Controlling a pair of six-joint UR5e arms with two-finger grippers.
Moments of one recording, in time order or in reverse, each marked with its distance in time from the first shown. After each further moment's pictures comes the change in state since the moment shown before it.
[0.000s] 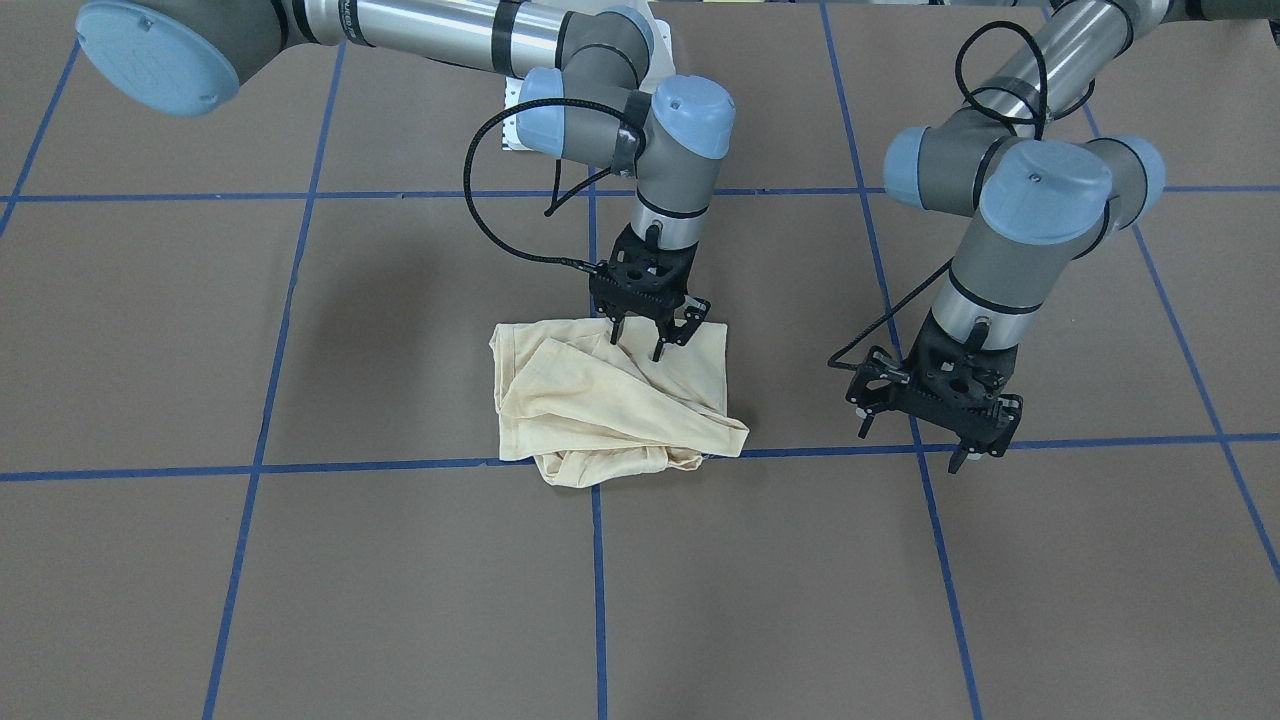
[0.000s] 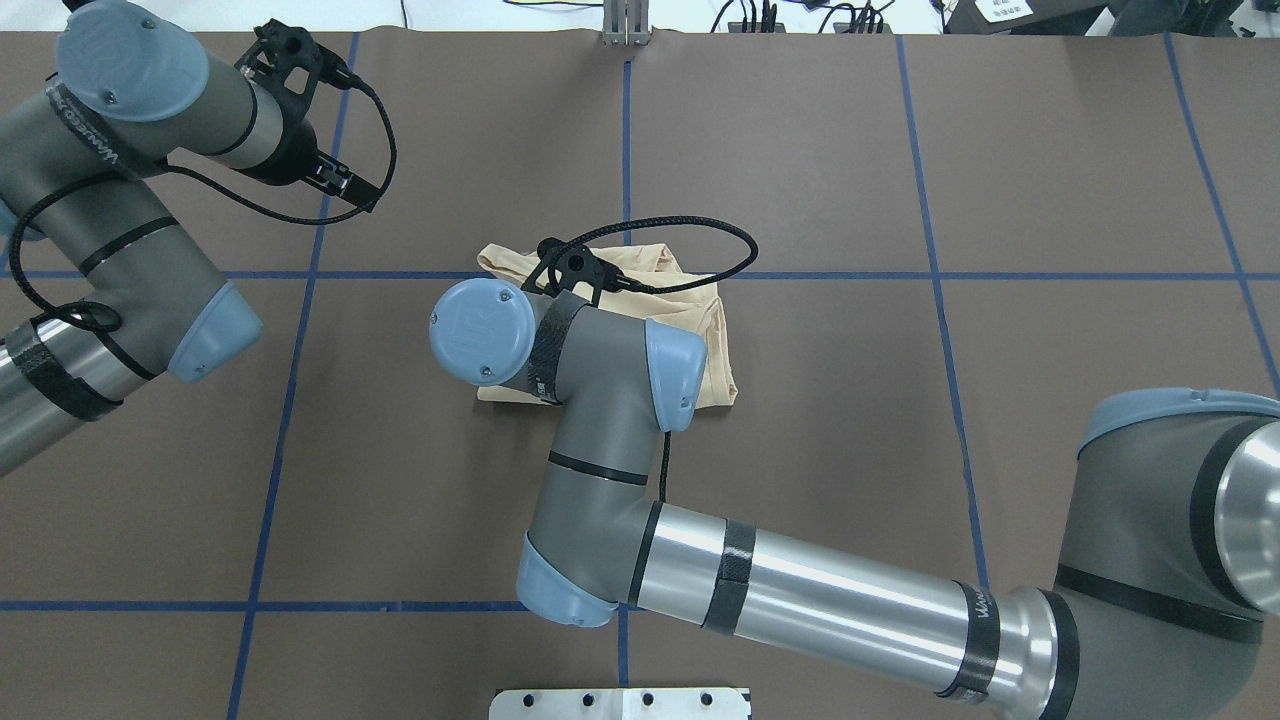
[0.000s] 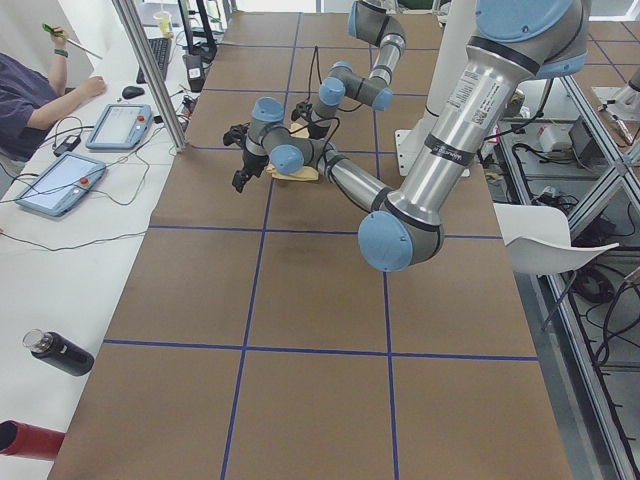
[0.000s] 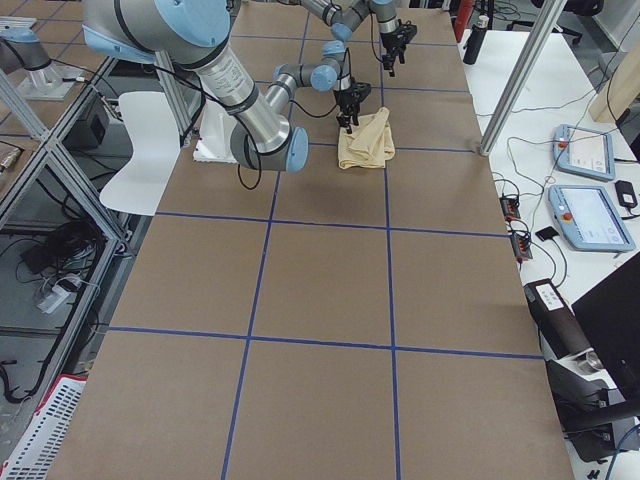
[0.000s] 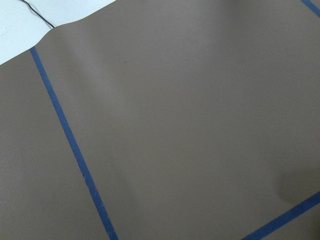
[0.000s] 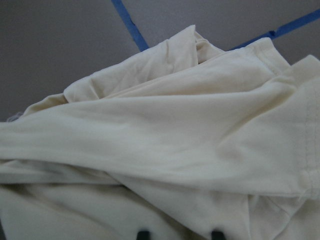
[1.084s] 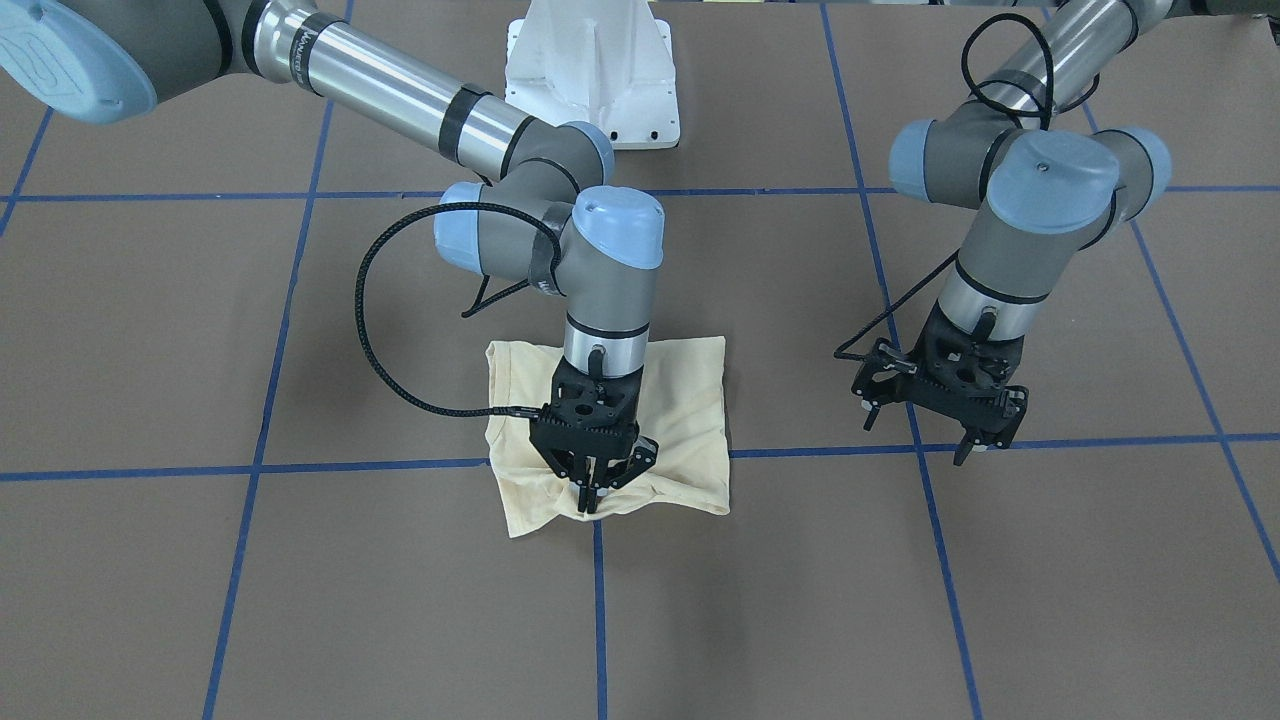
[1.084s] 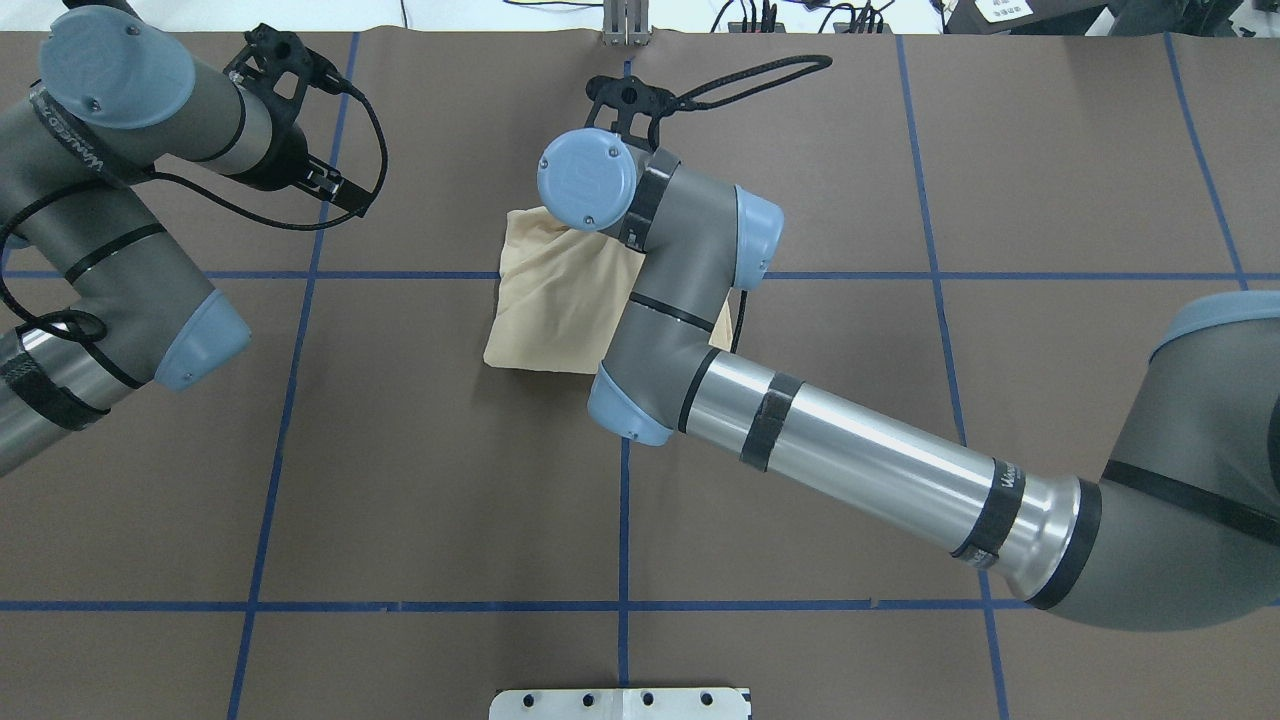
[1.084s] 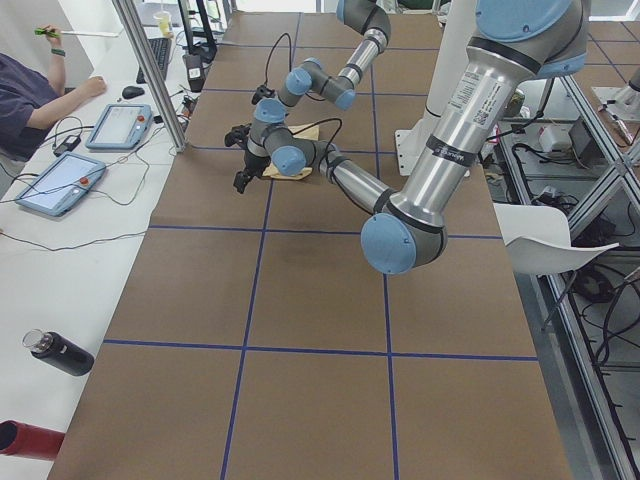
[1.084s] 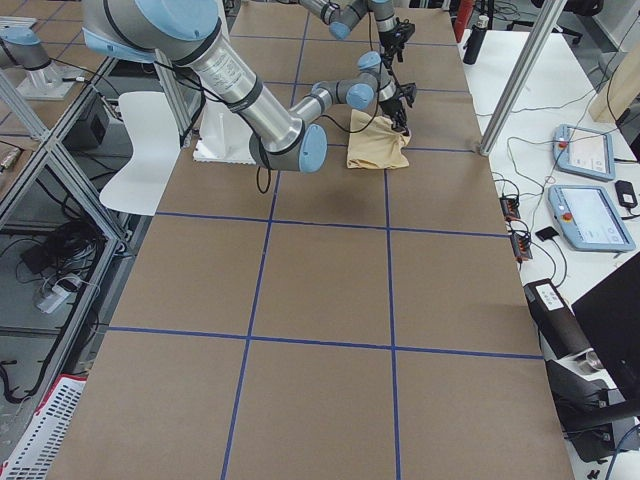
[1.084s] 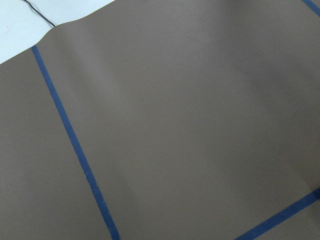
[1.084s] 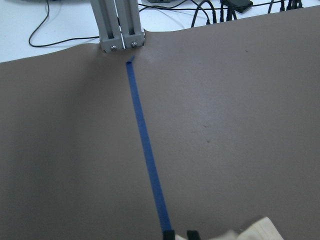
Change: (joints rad) left arm 0.000 0.027 -0.031 0.000 0.000 -0.002; right arm 0.205 0.031 -0.192 0.330 -0.080 -0.368
